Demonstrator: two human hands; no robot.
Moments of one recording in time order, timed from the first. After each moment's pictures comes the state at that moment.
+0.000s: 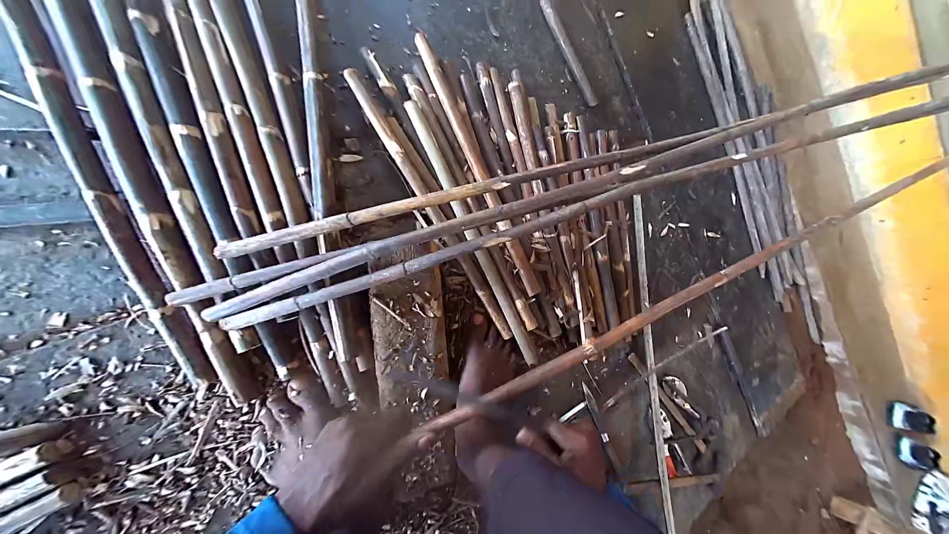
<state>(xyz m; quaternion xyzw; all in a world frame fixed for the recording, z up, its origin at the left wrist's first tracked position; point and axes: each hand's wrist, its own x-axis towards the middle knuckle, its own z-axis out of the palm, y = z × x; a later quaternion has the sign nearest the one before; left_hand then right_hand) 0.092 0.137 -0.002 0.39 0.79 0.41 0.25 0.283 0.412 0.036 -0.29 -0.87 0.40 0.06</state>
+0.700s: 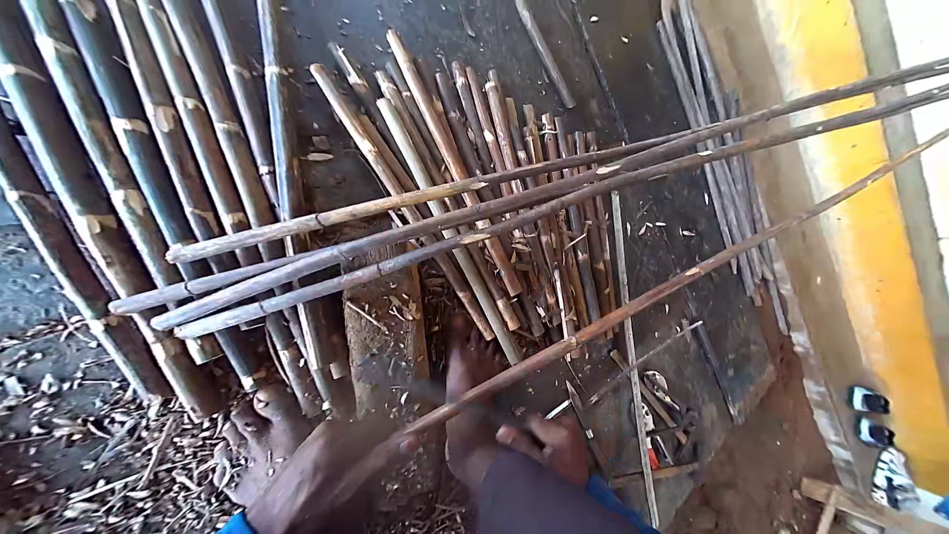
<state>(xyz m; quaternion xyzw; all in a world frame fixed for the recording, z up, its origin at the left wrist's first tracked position) 0.092 0.140 -0.009 0.35 0.74 0.48 0.31 0.276 0.412 0.041 -0.30 -0.86 0.41 0.04</state>
